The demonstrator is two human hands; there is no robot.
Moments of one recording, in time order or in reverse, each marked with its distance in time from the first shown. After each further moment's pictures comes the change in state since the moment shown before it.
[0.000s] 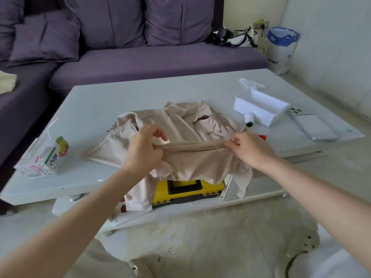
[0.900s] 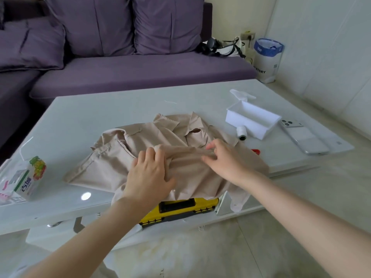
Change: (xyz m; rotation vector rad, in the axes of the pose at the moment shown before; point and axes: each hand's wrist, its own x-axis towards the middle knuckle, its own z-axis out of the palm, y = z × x) left_hand 0.002 -0.010 0.039 0.605 -0.160 0.148; right_hand 0.022 -0.023 0.017 0.086 -0.008 -0.011
